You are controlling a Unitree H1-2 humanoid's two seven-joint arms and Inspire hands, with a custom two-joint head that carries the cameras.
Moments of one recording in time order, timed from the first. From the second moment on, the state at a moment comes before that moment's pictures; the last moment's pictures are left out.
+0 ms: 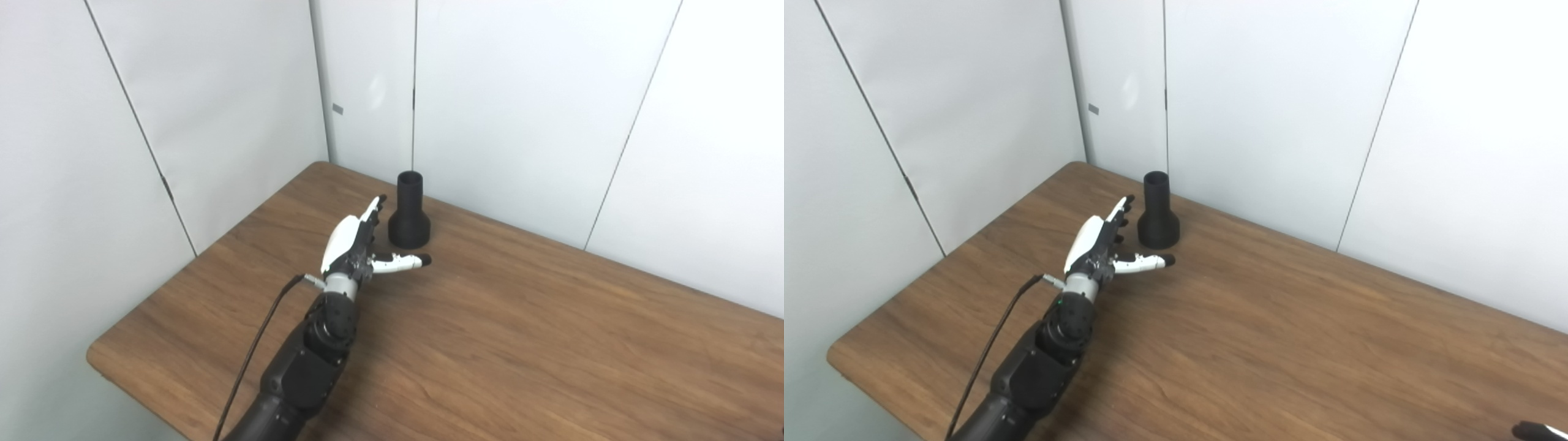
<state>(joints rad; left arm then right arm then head) -0.32 0.33 0.10 0.21 0.37 0.23 0.19 -0.06 -0.20 -0.10 0.05 -0.01 -0.13 0.06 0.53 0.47</state>
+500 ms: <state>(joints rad) -0.40 0.38 0.04 0.33 0.40 0.23 0.18 -0.04 -0.20 -0.10 0.03 0.01 -0.13 0.06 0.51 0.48</state>
